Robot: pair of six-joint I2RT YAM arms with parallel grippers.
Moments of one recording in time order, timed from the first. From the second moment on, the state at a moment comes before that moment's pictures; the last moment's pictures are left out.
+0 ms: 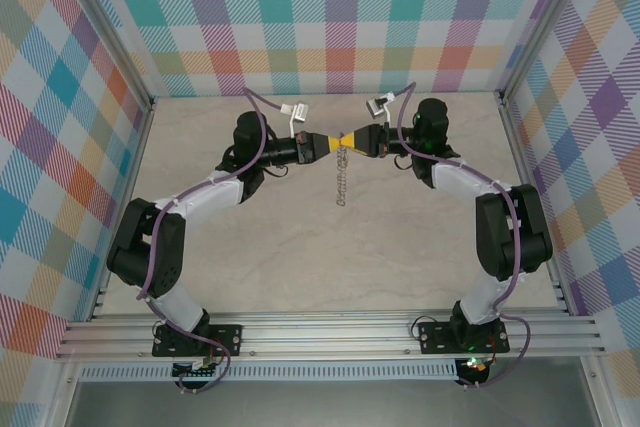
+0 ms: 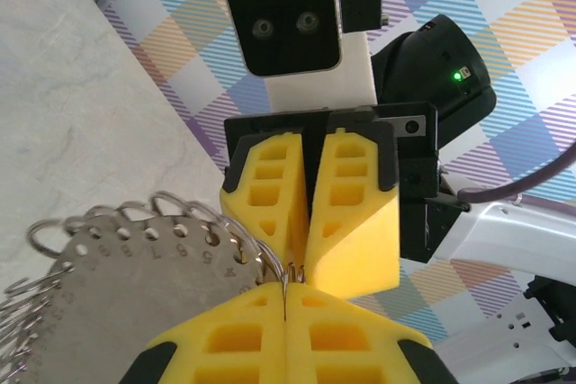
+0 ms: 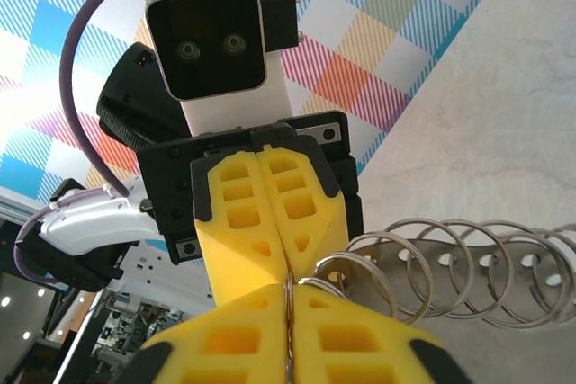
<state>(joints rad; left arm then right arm) -0.45 1.66 1.09 0.50 0.89 -0.84 0.29 1.73 1.10 0.62 -1.27 1.02</state>
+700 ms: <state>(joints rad) -0.46 1.66 1.09 0.50 0.85 -0.85 0.26 1.63 0.91 0.70 -1.18 1.03</state>
